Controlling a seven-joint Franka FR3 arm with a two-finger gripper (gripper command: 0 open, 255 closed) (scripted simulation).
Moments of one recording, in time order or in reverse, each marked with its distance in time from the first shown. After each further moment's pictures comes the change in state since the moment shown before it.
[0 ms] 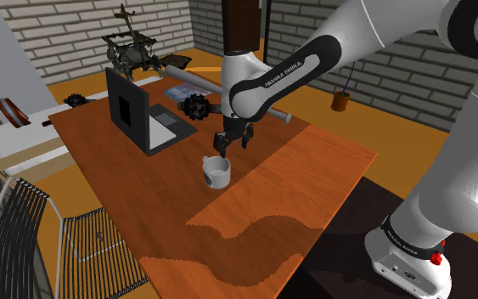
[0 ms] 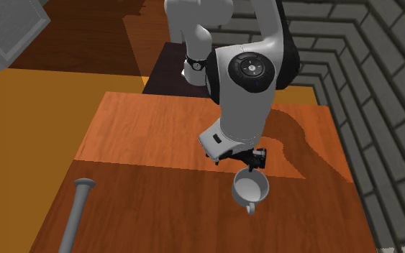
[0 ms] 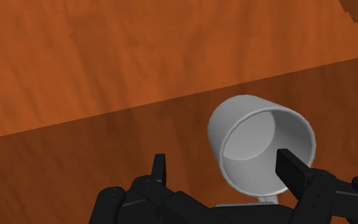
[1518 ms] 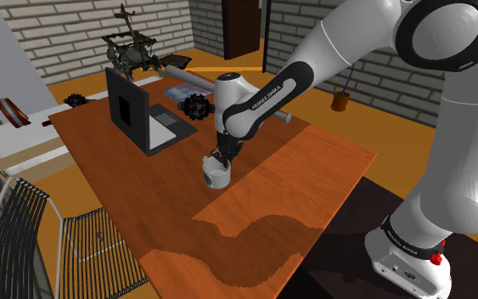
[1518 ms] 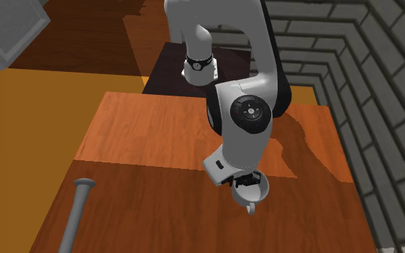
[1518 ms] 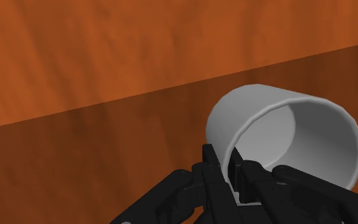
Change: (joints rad) arm 0.033 0.190 -0.025 0.069 -0.080 0.113 0.061
